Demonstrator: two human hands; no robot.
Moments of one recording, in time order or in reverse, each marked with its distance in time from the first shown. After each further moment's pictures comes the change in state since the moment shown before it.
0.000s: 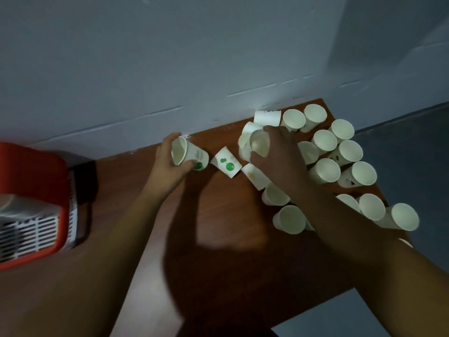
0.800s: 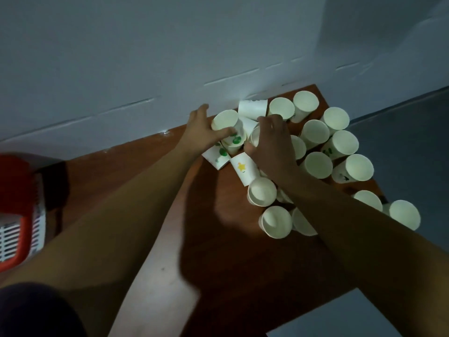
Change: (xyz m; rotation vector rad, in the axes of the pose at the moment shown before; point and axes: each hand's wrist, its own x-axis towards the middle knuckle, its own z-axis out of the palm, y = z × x) left_hand 0.098 0.049 0.127 0.265 -0.162 -0.021; right_hand 0.042 0.077 0.046 -0.133 0.064 -0.008
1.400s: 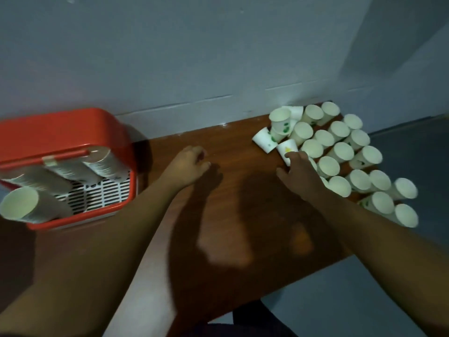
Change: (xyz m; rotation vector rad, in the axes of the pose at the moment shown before) left_hand -0.216 -0.148 -0.180 0.239 -0.033 0.220; right_hand -0.165 -0.139 -0.043 0.033 -0.216 0.177
